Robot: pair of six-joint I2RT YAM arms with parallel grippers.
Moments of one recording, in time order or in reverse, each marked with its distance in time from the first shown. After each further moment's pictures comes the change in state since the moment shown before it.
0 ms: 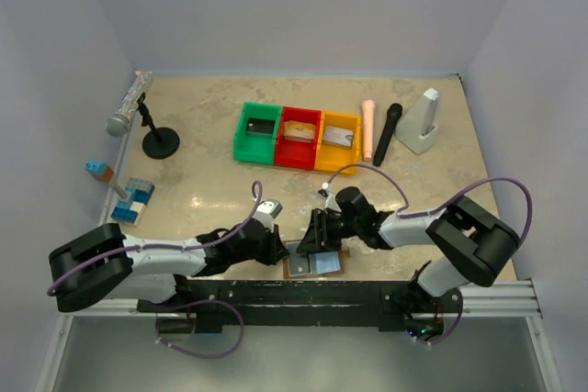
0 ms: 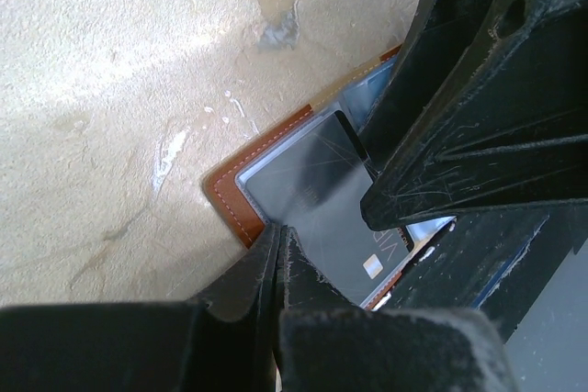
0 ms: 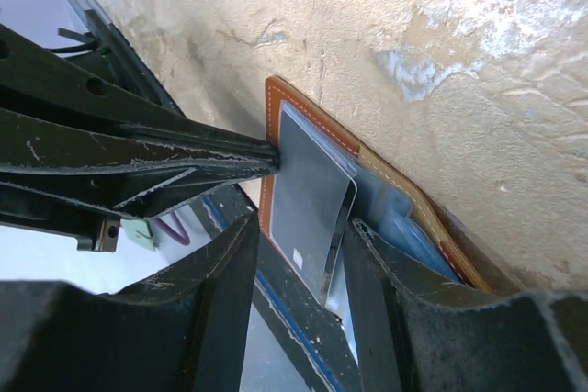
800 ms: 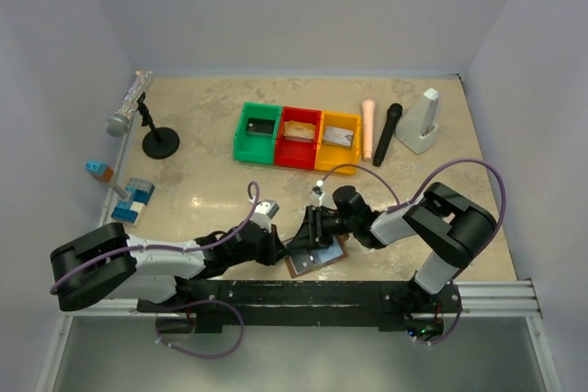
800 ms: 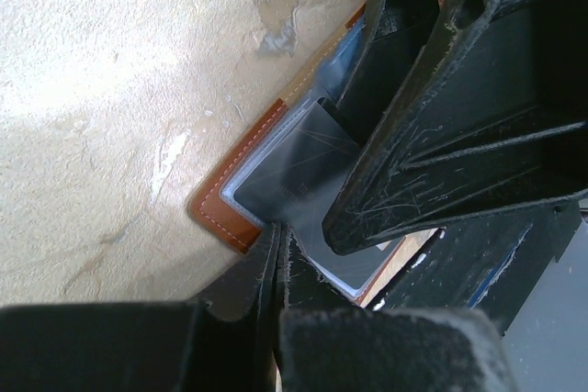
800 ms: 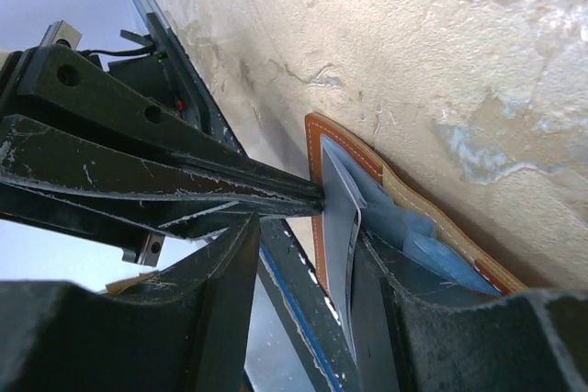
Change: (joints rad) left arm 0.000 0.019 -0.053 0.117 -0.008 -0.042; right arm -0.011 0.166 -0.003 0.301 -0.101 0.097
